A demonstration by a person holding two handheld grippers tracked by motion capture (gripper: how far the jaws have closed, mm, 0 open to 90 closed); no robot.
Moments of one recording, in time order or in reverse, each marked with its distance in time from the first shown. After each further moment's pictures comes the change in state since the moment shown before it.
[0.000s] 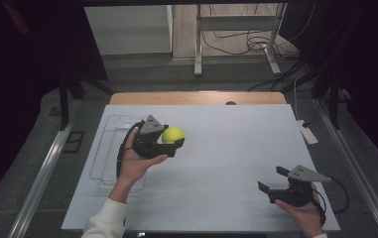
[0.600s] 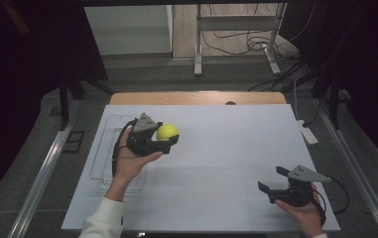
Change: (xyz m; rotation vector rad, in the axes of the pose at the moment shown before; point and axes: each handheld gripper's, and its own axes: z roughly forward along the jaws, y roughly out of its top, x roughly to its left) left arm 0.012 -0.002 -0.007 -0.019 0.032 -0.027; right arm 0.000 0.000 0.000 0.000 0.000 0.000
